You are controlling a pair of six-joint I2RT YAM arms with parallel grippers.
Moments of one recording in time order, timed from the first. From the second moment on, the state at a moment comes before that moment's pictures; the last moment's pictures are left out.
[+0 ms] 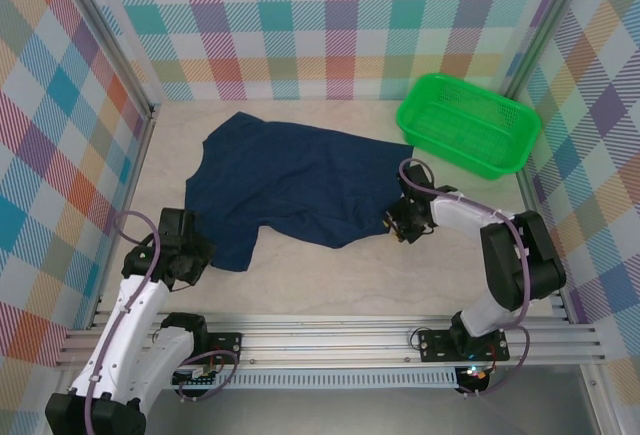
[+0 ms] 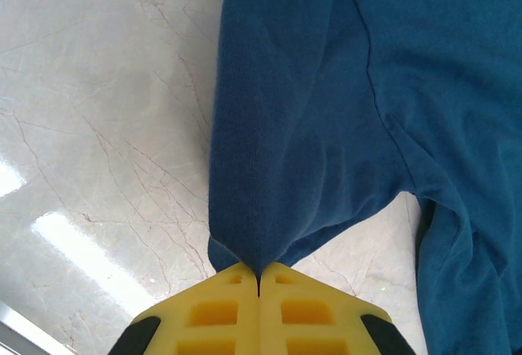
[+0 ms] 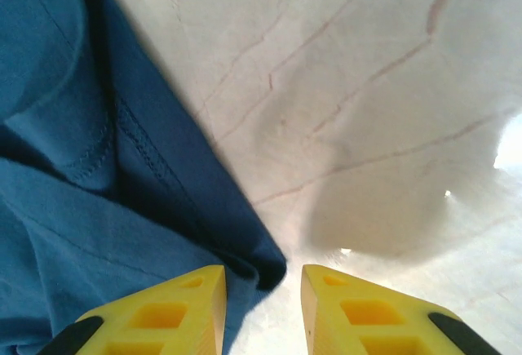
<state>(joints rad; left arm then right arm) -0.12 0.76 0.66 -0.99 -0.04 -1.12 0.37 1.60 0.86 -0.49 -0.18 1.25</state>
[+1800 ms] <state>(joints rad) -0.12 0.77 0.86 -1.07 -0.17 -1.01 0.54 1.22 0.89 -1.16 -0.23 1.27</state>
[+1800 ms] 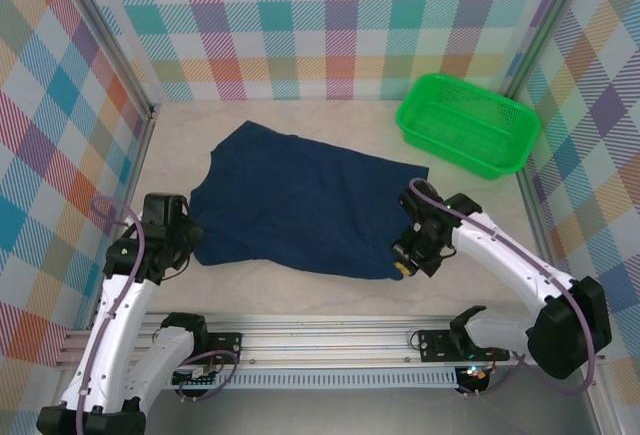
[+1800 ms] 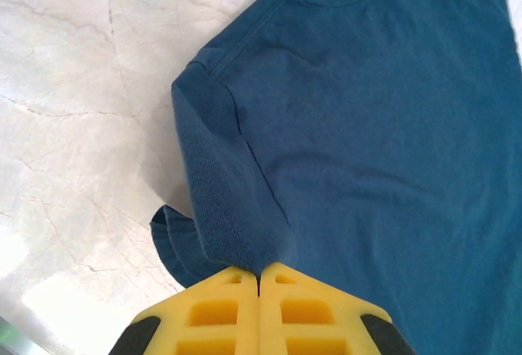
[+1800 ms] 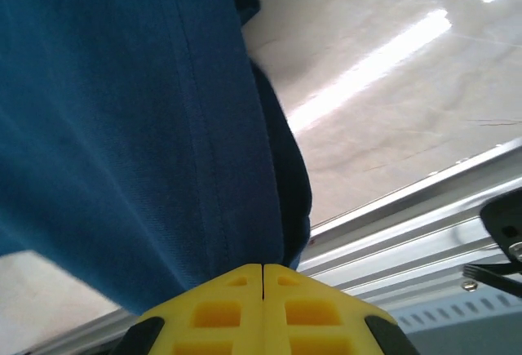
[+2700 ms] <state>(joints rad) -0.12 0.89 0.81 -0.97 -0.09 -0.99 0.33 1.95 1.31 -0.79 -0.13 0.90</state>
